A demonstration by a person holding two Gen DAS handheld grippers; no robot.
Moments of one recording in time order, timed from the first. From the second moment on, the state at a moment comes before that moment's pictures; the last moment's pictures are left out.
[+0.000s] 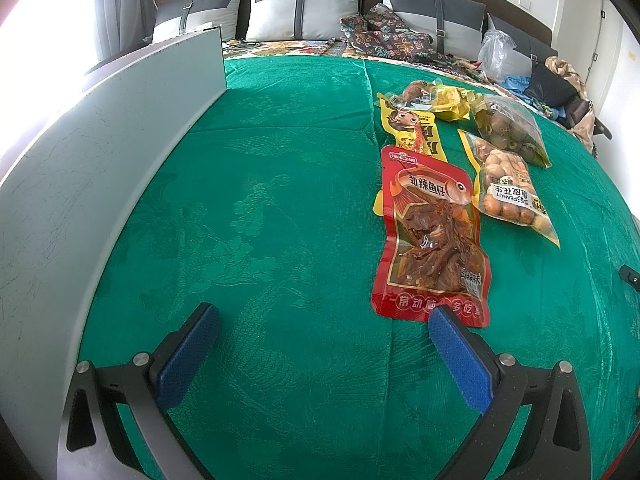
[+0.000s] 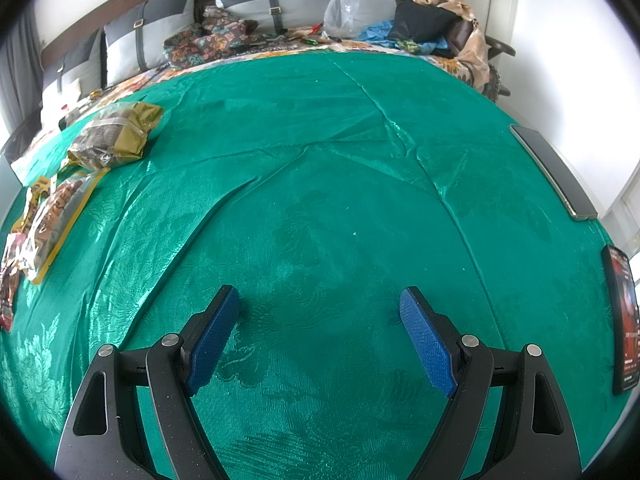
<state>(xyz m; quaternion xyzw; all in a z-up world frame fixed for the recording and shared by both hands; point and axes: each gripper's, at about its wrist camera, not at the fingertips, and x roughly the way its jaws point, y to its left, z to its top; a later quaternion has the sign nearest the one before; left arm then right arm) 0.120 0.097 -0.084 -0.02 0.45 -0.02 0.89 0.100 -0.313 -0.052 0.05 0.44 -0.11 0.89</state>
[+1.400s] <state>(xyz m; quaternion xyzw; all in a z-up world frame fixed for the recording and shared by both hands) 0.168 0.057 -0.042 -0.01 0.52 -0.17 0.84 0.099 -0.313 -0.053 0.05 0.44 -0.11 0.89</state>
